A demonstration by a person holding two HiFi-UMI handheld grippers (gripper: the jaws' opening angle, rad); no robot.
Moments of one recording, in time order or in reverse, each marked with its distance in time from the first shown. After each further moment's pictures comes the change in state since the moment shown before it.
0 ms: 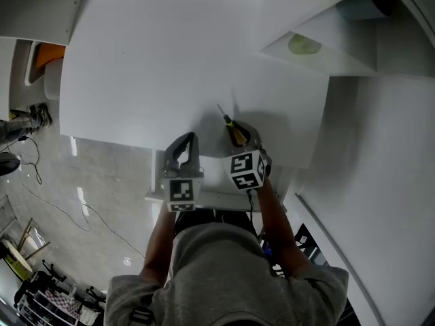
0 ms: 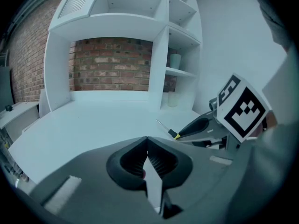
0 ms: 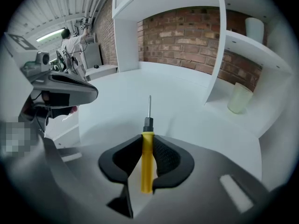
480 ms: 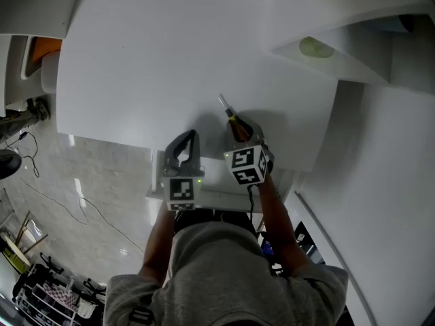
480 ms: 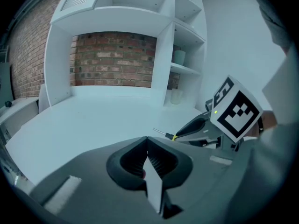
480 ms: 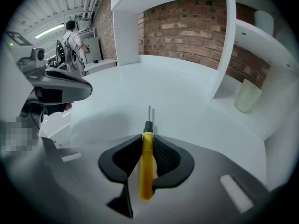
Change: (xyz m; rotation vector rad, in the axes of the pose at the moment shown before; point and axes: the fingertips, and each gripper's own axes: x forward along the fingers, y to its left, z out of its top) left arm 0.015 0.016 -0.010 -0.035 0.036 0.000; right arm 0.032 -0.005 0.000 -0.017 0.058 0.004
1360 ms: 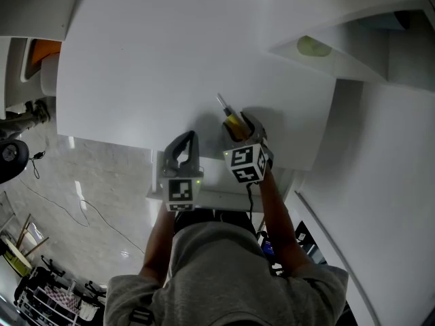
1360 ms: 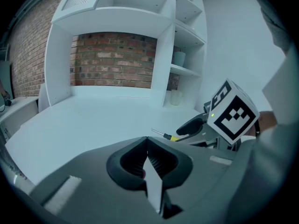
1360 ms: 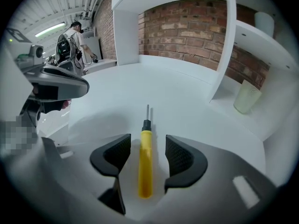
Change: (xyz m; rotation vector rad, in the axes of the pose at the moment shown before) left arm -0.003 0.000 0.000 -0.007 -0.010 -0.005; right arm 0.002 -0.002 -0.001 -0.007 -0.006 -0.012
